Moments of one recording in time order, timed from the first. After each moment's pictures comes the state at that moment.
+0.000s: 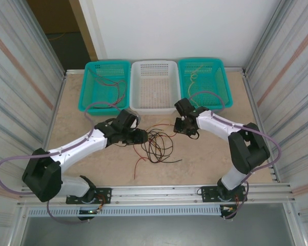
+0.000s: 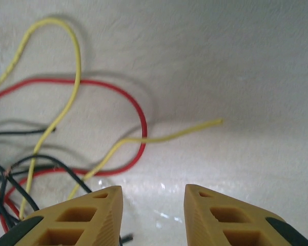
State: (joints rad) left arm -0.70 1.33 0.88 -0.52 0.20 -0.69; right arm 0.54 1.66 1.07 -0.65 0.00 0.73
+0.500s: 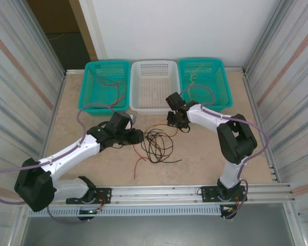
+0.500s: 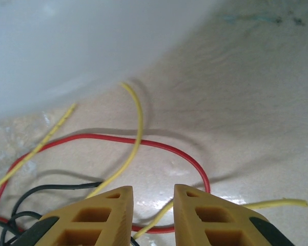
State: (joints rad) left arm -0.68 1.21 0.81 -0.49 0.18 -0.68; right arm 0.58 1.81 1.23 -0.62 0.05 0.75
